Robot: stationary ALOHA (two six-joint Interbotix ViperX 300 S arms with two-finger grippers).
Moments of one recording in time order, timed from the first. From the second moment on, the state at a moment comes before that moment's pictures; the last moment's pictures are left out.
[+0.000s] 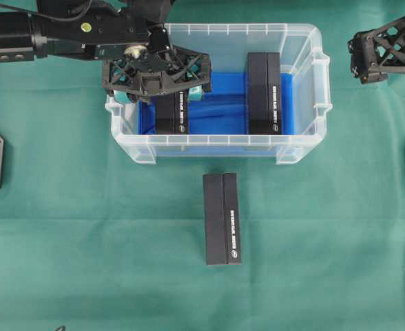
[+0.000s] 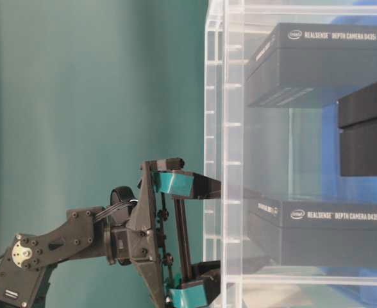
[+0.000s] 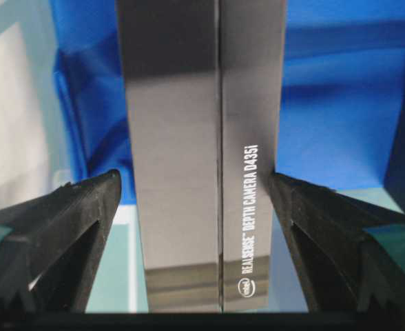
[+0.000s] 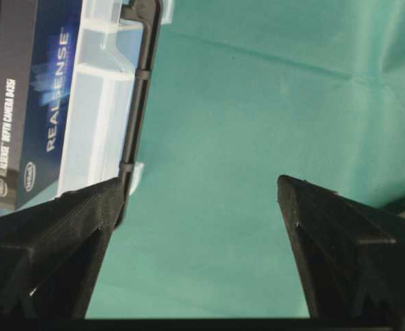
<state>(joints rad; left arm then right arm) 0.23 0.14 0.15 0.05 1.09 -1.36 -0.30 -0.51 0.51 -0.17 1.26 1.26</state>
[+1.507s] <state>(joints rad) 0.23 0.15 0.18 0.05 1.06 -1.36 -0.30 -0.51 0.51 -0.17 1.26 1.26</state>
